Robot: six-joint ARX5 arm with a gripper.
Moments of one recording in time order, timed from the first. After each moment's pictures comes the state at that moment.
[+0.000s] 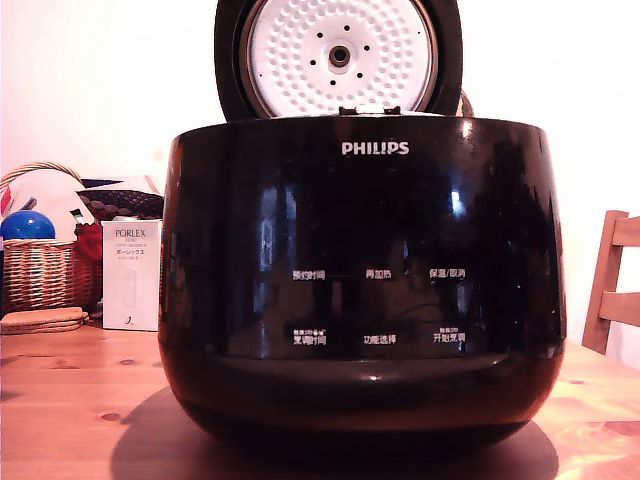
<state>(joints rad) -0.42 1.45 1.90 -0.99 -0.27 0.21</state>
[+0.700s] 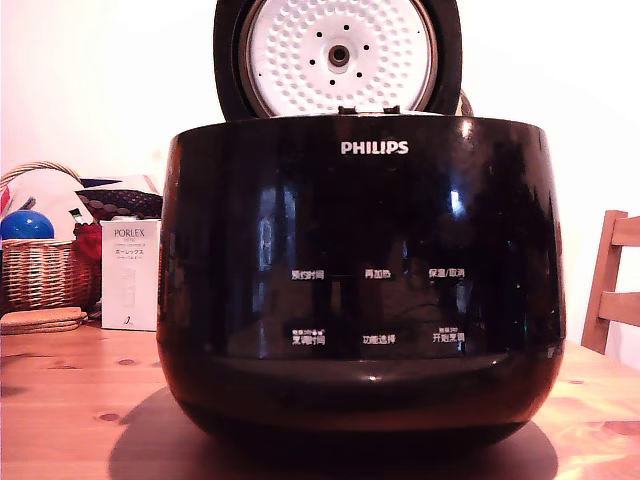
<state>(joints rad) -0.38 1.45 1.90 -0.83 -0.10 0.21</state>
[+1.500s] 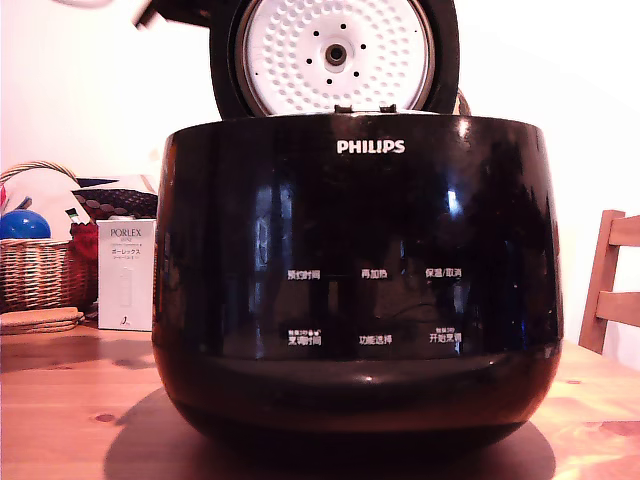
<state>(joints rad) -0.31 1.77 1.90 -0.68 0.63 -0.05</state>
